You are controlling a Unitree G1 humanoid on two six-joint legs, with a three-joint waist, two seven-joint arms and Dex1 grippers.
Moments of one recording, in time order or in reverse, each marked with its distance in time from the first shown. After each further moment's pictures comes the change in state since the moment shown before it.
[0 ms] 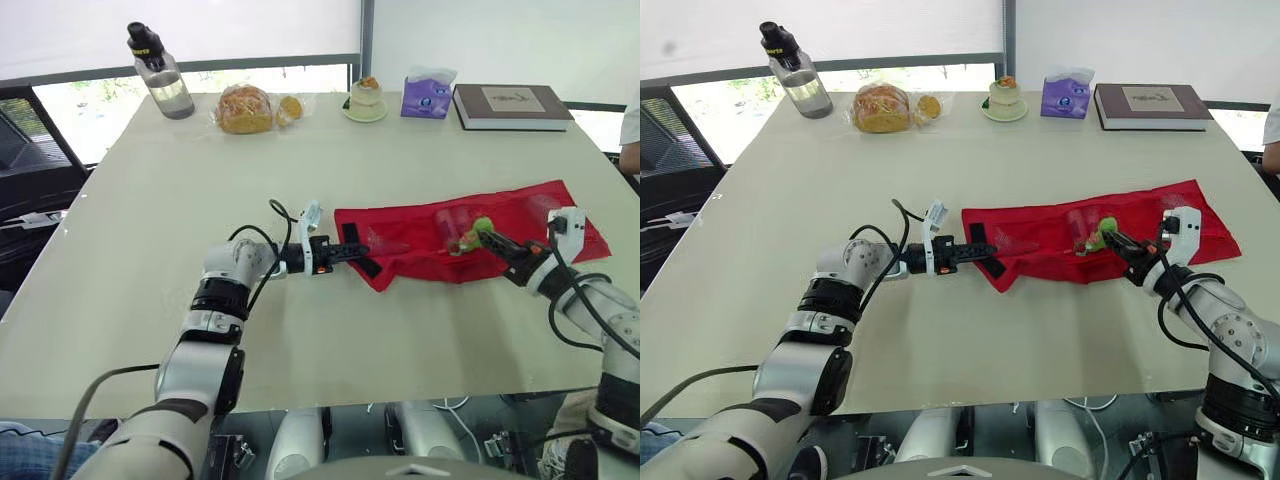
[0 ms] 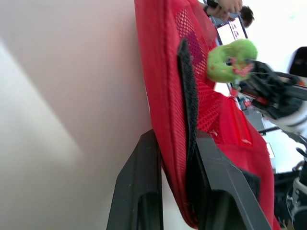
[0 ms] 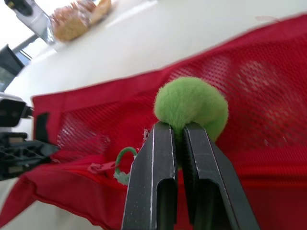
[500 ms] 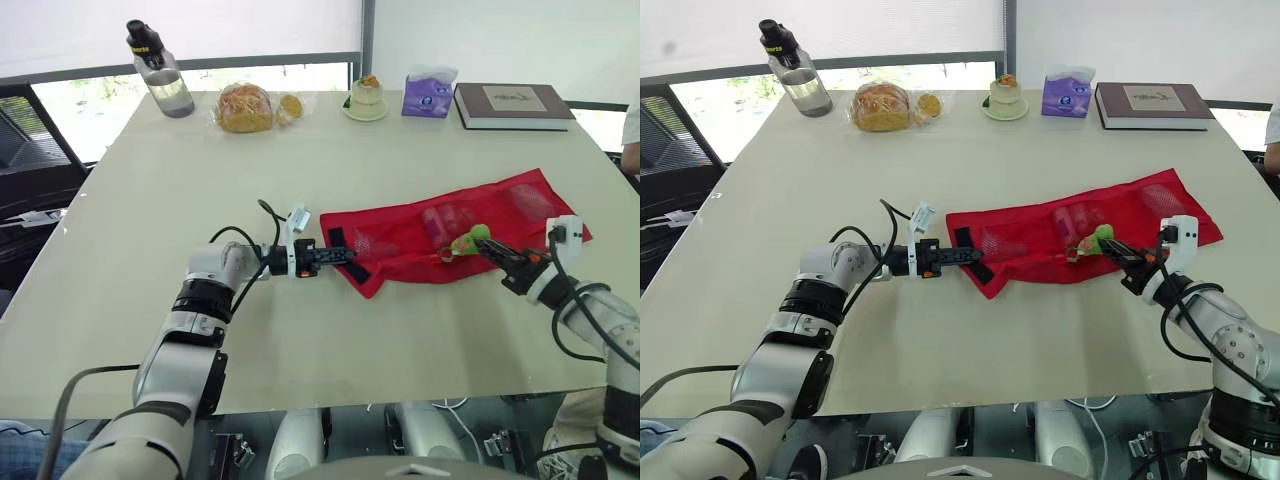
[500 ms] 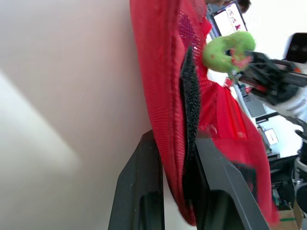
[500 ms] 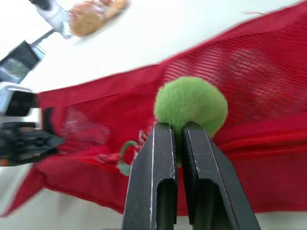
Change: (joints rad) left arm 0.003 0.081 -0.036 0.030 0.027 -0.061 -0.093; right arm 0.058 0.030 0.060 -0.121 0.090 -0.035 -0.029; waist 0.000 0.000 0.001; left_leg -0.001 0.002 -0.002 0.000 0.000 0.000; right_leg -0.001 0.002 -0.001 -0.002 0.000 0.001
